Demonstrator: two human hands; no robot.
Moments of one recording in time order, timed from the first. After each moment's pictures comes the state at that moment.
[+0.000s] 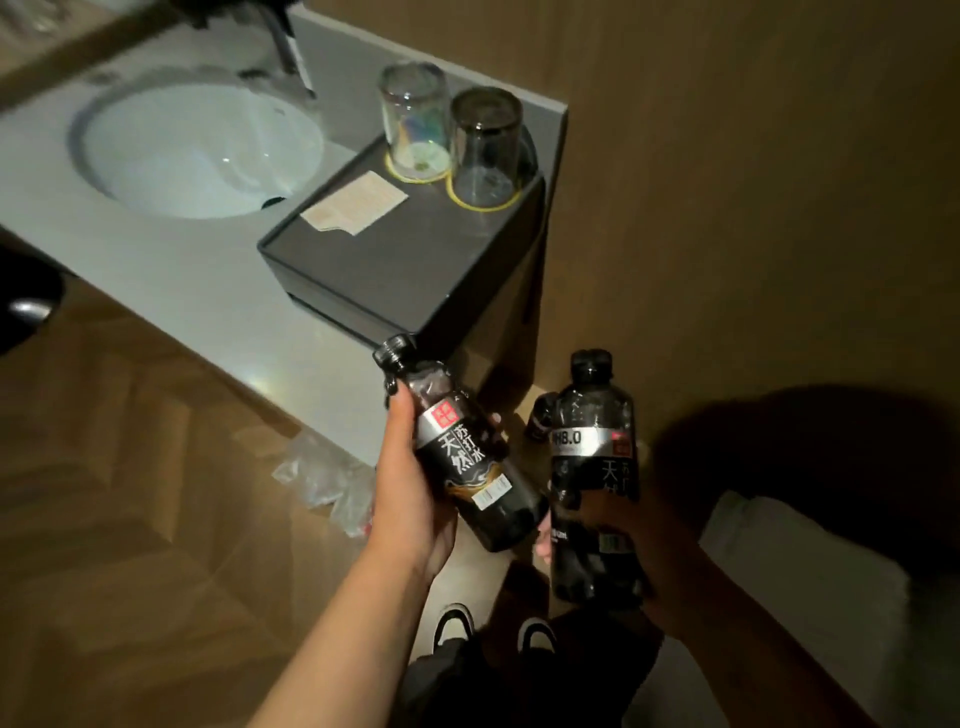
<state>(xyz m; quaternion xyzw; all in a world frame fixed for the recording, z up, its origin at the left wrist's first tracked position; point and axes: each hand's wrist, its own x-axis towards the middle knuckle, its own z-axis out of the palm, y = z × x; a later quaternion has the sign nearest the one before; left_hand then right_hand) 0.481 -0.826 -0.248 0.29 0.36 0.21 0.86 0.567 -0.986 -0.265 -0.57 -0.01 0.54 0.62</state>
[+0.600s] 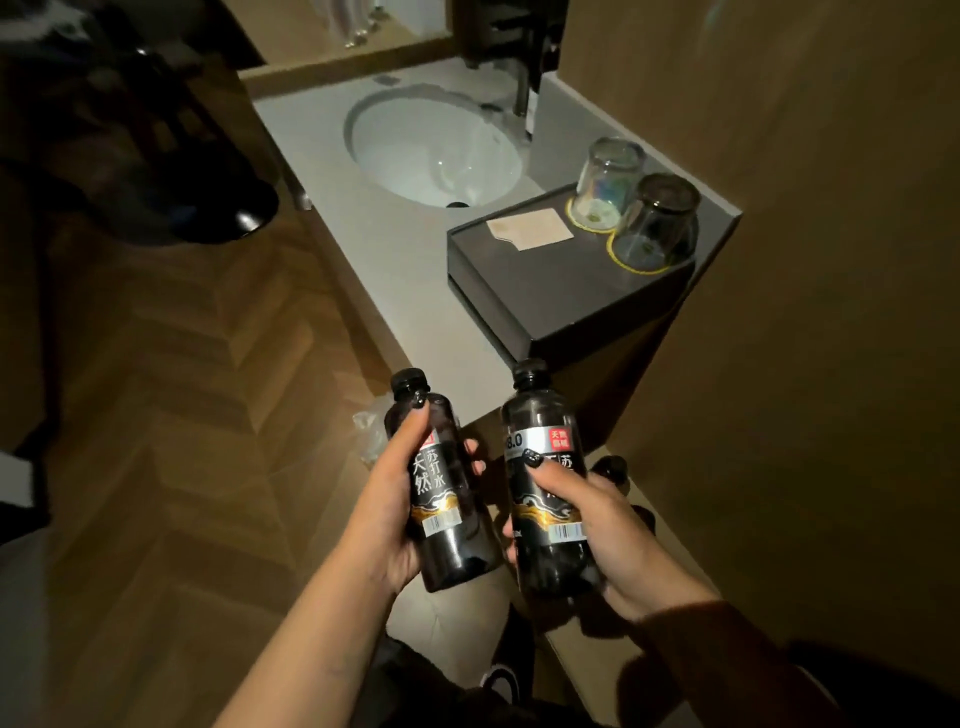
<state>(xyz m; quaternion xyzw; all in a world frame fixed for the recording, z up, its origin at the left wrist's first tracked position) 0.405 -0.849 -0.222 0.12 0.37 0.26 0.88 0.559 -0.937 -0.208 -0.56 -0.18 0.66 0.47</state>
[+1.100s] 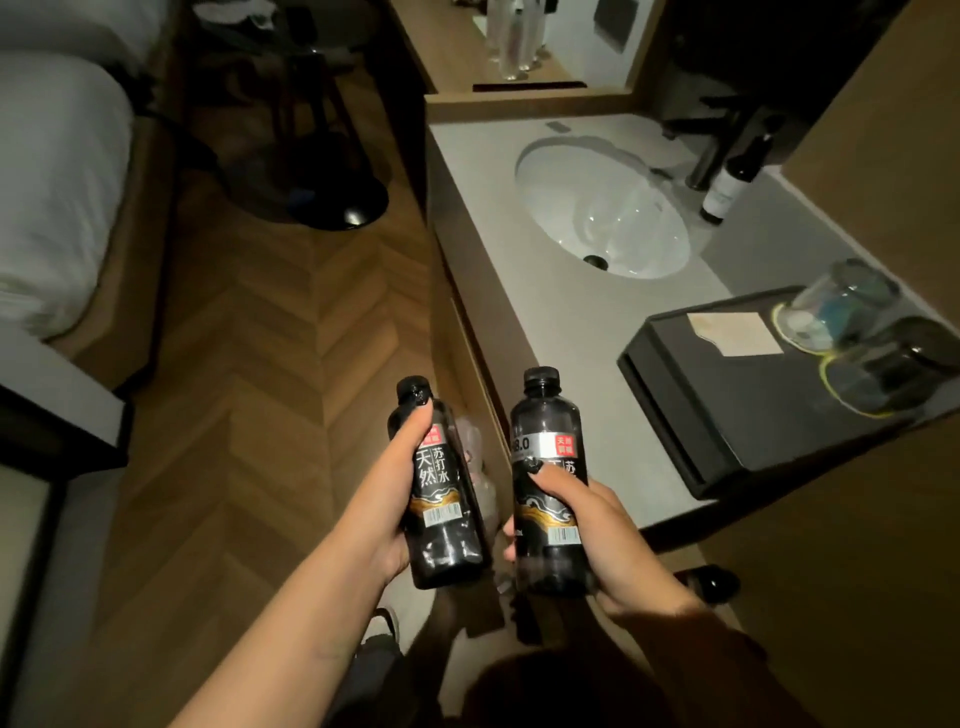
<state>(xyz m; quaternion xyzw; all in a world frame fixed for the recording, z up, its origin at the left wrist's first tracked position) 0.268 -0.729 -0.213 0.11 0.46 0.35 0.81 0.439 -0.786 -0.208 -0.55 -0.23 0.69 0.40</state>
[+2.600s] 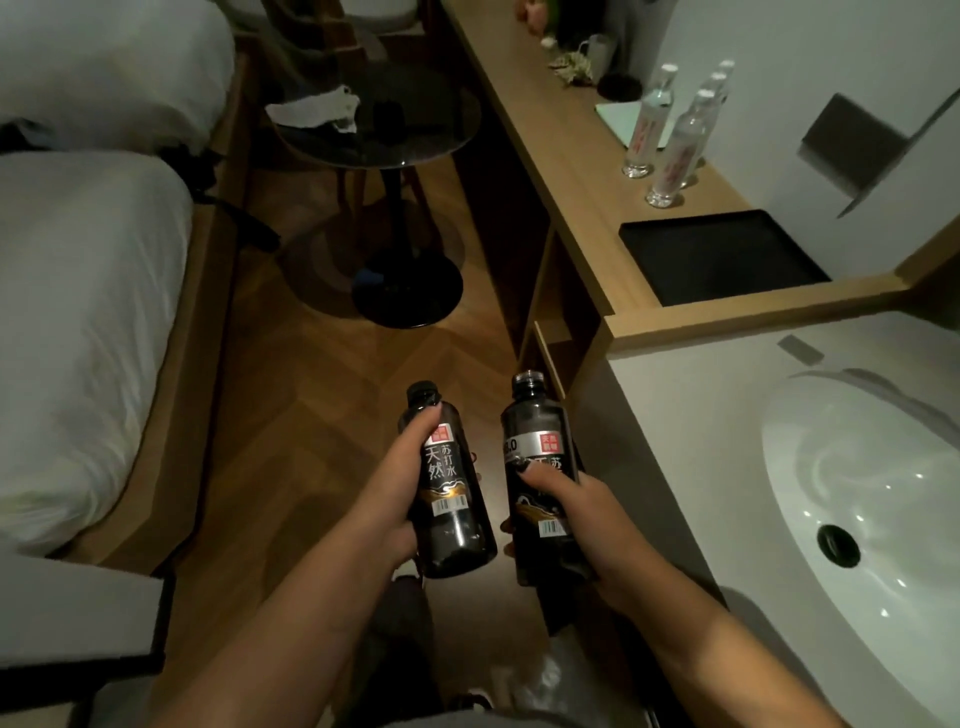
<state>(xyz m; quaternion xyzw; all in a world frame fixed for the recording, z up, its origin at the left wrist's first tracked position) 0.106 -0.131 -0.231 0.13 0.52 0.35 0.77 0.282 -0.183 -0.211 -0.56 -0.29 0.69 0.35</state>
